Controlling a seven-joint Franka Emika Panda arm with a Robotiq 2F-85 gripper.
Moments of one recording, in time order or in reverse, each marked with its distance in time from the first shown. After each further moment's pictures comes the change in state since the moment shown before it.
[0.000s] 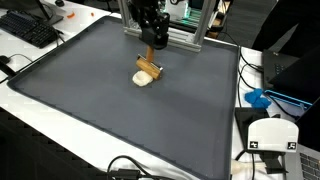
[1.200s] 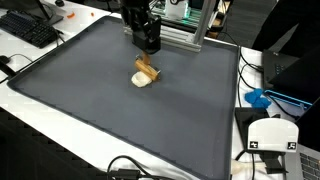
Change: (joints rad) arm -0.002 0.041 -0.019 0.062 0.000 0.050 0.007
